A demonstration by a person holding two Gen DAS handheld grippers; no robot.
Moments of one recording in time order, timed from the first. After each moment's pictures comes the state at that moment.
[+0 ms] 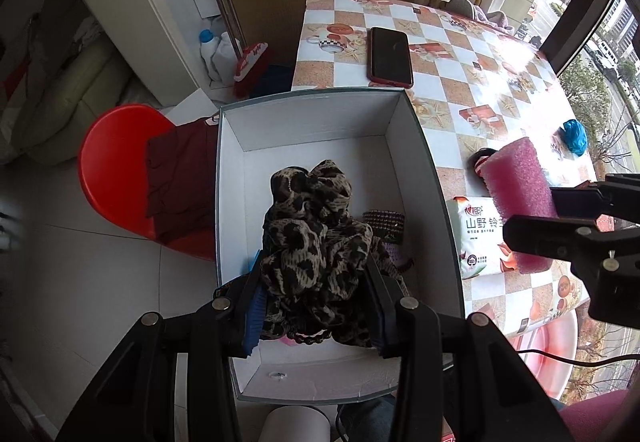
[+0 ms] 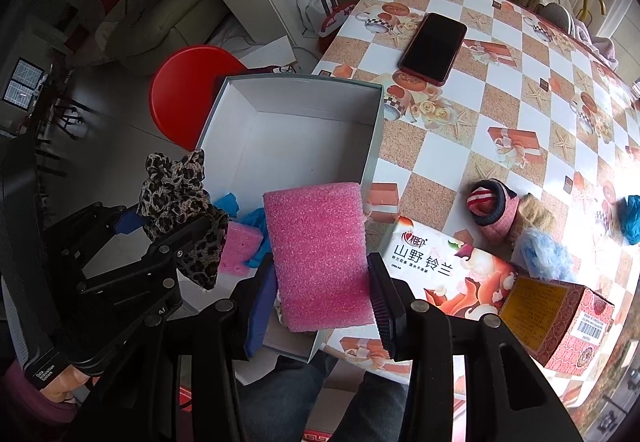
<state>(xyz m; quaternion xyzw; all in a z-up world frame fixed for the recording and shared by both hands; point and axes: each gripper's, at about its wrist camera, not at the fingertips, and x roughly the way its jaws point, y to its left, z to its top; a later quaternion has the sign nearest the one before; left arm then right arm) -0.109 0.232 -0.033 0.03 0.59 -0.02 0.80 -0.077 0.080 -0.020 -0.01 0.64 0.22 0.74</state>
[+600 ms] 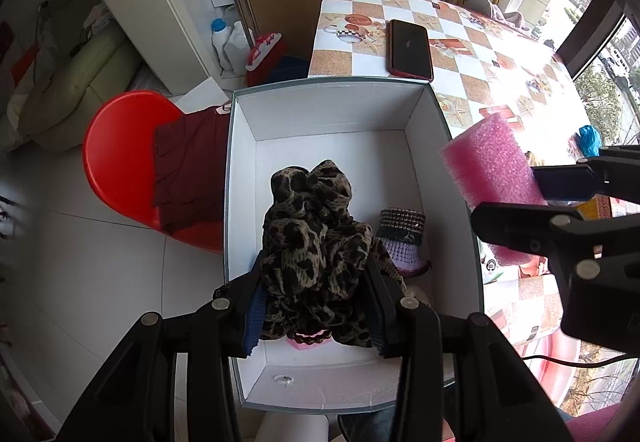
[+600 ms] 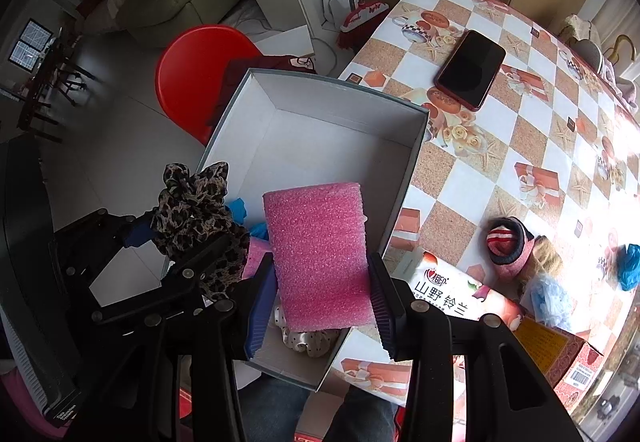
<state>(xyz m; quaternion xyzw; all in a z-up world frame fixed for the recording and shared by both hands) -0.106 0.242 -0.046 0.02 0.60 0.00 0.80 -0.059 0.124 -0.031 -0.06 0.64 0.24 0.72</state>
